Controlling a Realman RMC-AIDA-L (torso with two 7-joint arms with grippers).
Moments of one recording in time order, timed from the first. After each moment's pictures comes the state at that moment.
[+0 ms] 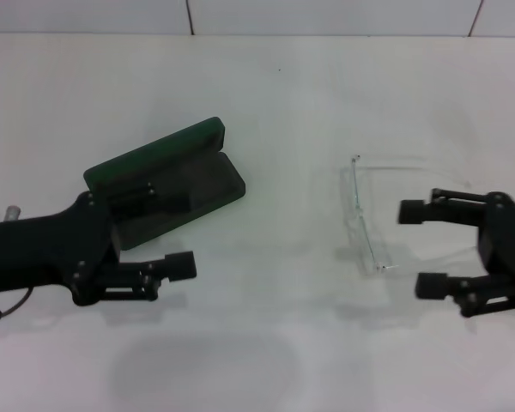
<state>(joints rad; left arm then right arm) -0.37 -1.94 1.07 0.55 1.48 1.89 -1.31 0.50 2.00 -0.73 -0.53 -1.84 -2.01 1.22</state>
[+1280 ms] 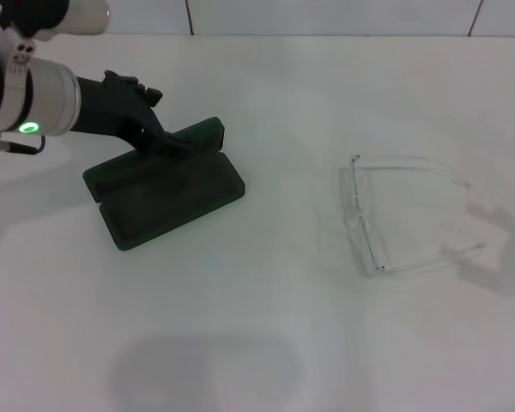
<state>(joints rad) -0.51 -2.09 1.28 1.31 2.39 1.21 -2.09 0.26 2.00 -0.28 -0.60 -1.82 -2.02 1.21</state>
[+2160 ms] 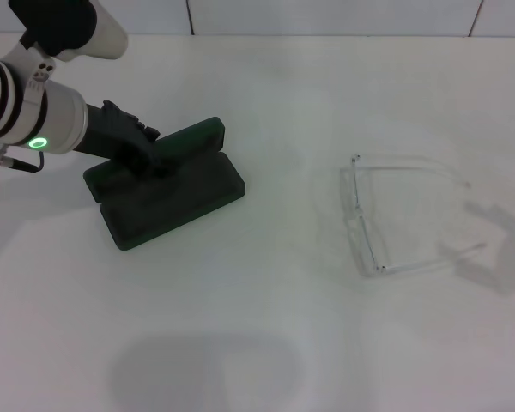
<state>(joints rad) -0.57 -2.09 1.29 1.21 2.51 1.22 -2.16 0.27 1.99 -0.28 -0.57 -1.82 -2.01 1.18</state>
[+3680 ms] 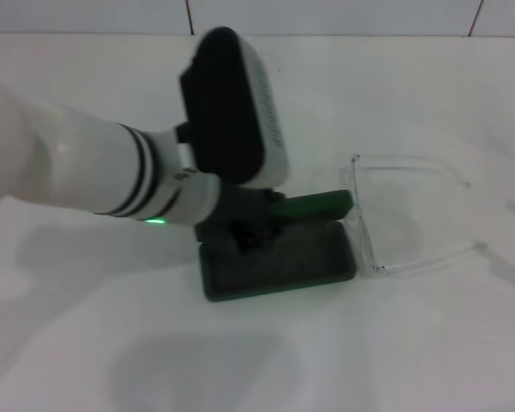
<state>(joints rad) -0.42 -2.10 1.83 1.55 2.50 1.16 -2.17 0.23 1.97 -0.13 -0.54 -1.81 -2.07 1.11</state>
